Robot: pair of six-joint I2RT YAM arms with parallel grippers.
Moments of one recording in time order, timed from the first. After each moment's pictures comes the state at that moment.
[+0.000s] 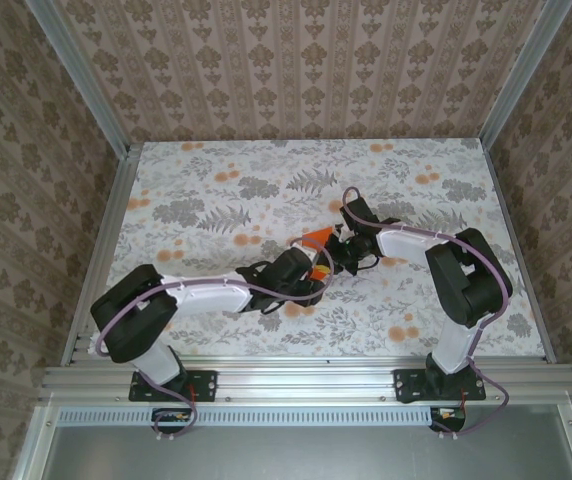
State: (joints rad) left arm -1.04 1.61 0.82 -0.08 -0.06 -0.50; right arm 0.43 1.78 1.00 -0.35 -0.58 0.93
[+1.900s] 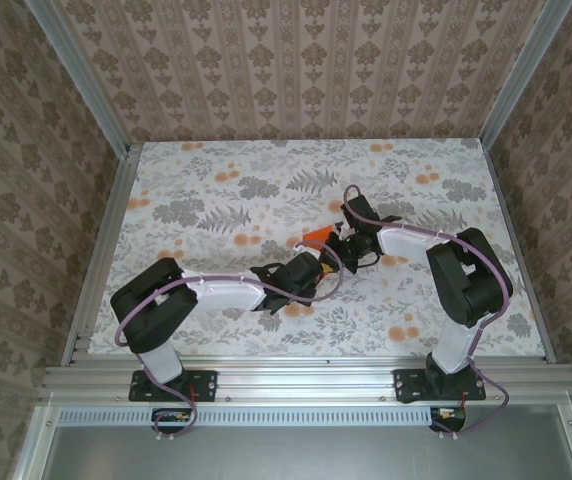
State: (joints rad) left arm -1.07 1.71 0.87 -0.13 -0.24 -0.48; right arm 0.43 1.78 1.02 -0.37 -0.61 0.93
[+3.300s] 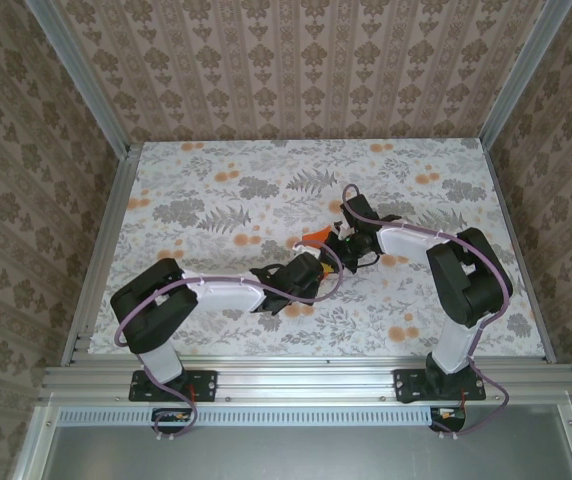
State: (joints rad) left arm -1.08 1.71 0.86 -0.07 -0.25 -0.53; right arm 0.43 1.79 1.03 -0.38 -0.61 0.90
